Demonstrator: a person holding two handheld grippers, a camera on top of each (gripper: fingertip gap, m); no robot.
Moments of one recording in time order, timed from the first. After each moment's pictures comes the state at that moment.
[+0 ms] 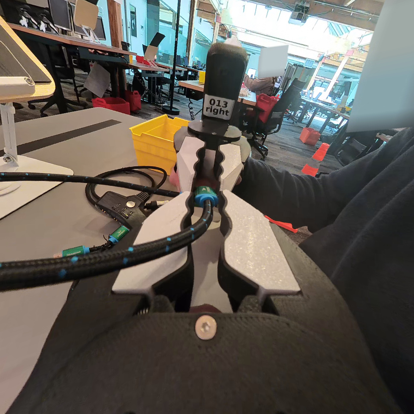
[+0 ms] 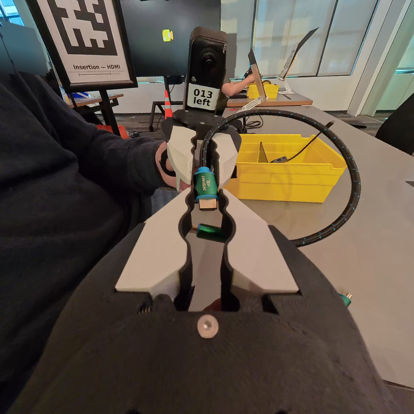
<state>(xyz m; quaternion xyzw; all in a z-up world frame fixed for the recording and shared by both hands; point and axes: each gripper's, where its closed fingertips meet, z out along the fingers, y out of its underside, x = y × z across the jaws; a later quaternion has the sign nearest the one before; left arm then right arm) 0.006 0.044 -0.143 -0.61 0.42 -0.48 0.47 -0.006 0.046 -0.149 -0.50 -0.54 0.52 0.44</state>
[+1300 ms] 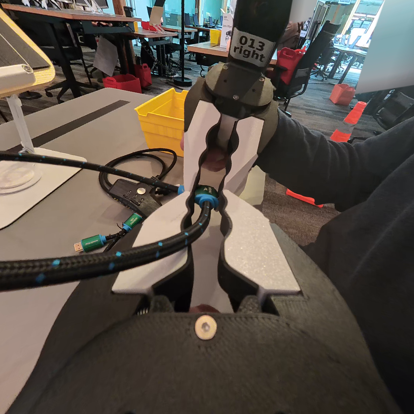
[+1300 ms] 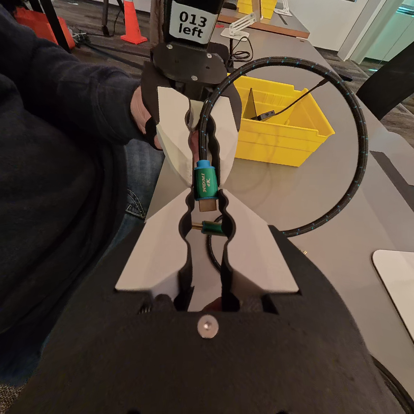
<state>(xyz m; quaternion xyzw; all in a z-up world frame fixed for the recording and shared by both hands) 0.014 0.045 -0.161 -0.64 0.46 -0.41 0.46 0.001 0.048 -0.170 -0.55 -0.63 0.36 0.42</state>
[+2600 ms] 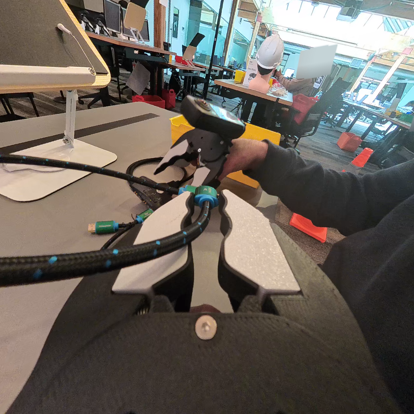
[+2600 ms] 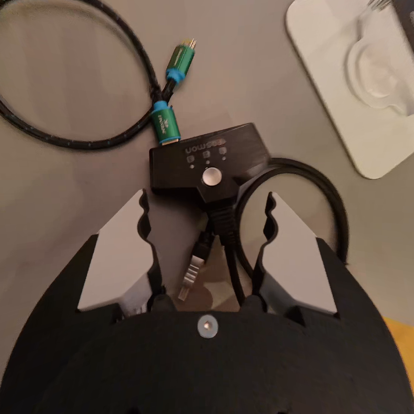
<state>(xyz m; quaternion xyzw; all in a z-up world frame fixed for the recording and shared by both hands) -0.022 0.072 -0.162 -0.65 0.37 -0.44 0.50 0.105 0.191 -0.307 -0.80 -0.50 0.05 0.32</state>
